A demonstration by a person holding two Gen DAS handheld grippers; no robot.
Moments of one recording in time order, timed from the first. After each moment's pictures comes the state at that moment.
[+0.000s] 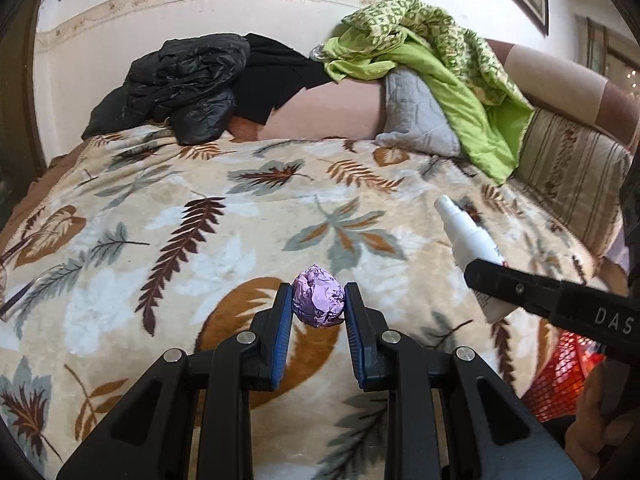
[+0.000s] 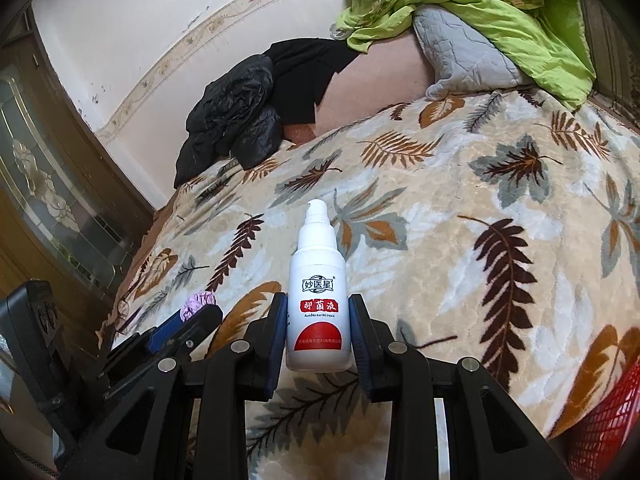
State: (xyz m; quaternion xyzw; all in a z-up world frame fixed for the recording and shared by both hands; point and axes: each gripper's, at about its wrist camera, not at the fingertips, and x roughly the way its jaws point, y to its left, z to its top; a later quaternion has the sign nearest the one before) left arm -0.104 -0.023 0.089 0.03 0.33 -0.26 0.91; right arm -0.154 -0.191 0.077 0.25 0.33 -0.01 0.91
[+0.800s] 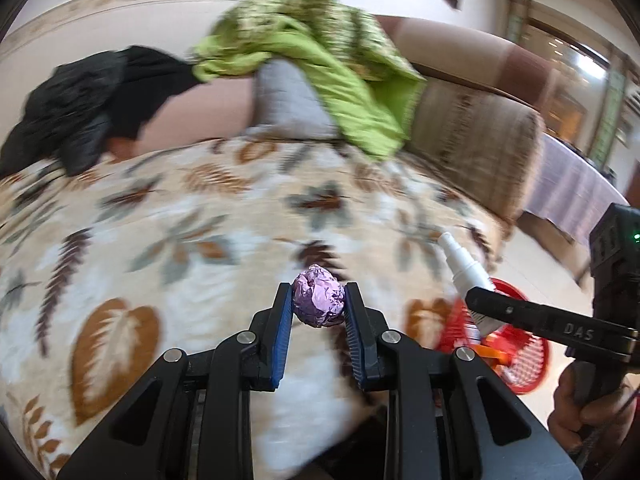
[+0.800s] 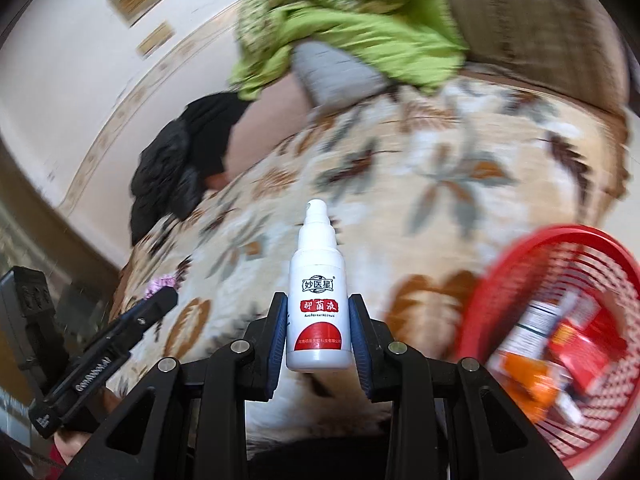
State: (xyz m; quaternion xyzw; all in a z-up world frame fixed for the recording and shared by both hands) left arm -0.180 -0.139 0.125 0.07 0.33 -0.43 0.84; right arm -0.315 -0.306 0.087 0.34 0.30 -0.14 0.88
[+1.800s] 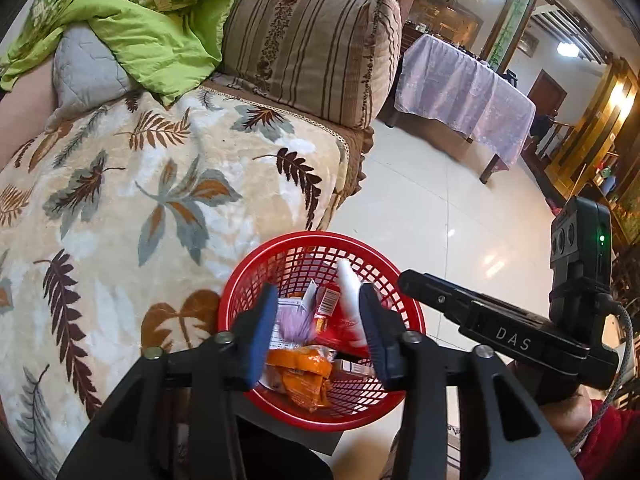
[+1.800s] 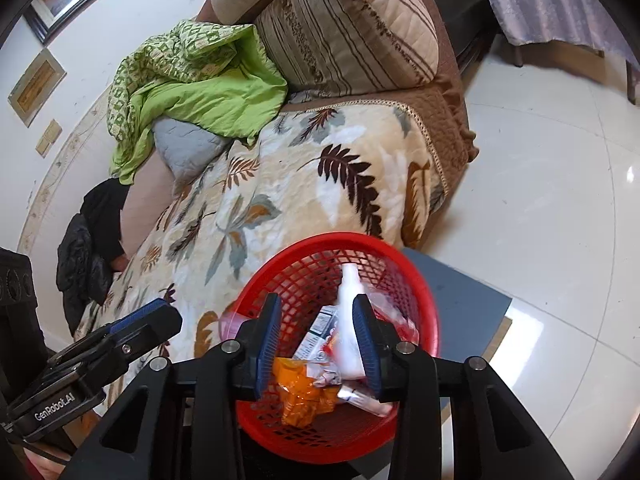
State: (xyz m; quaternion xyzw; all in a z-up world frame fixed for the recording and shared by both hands) left arm -0.298 -0.332 0.108 0.17 0.40 -0.60 0.67; right arm -0.467 -0.406 0.073 0.40 0.26 -0.32 0.82
